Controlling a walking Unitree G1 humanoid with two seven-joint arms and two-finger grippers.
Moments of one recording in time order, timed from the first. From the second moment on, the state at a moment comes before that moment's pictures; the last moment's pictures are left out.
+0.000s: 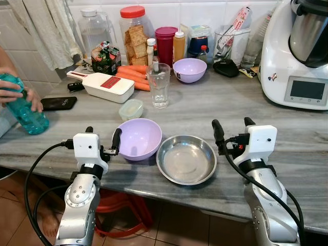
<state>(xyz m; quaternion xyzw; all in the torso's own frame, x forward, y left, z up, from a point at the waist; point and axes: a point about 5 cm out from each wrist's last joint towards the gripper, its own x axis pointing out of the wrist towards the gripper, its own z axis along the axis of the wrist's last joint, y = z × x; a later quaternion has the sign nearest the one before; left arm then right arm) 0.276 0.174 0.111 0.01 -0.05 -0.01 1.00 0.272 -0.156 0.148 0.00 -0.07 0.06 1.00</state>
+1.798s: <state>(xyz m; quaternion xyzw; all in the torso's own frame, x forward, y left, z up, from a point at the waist) 0.279 0.162 0.112 0.01 -0.04 -0.06 1.00 0.275 -0.162 0.141 0.01 -0.06 0.03 1.00</state>
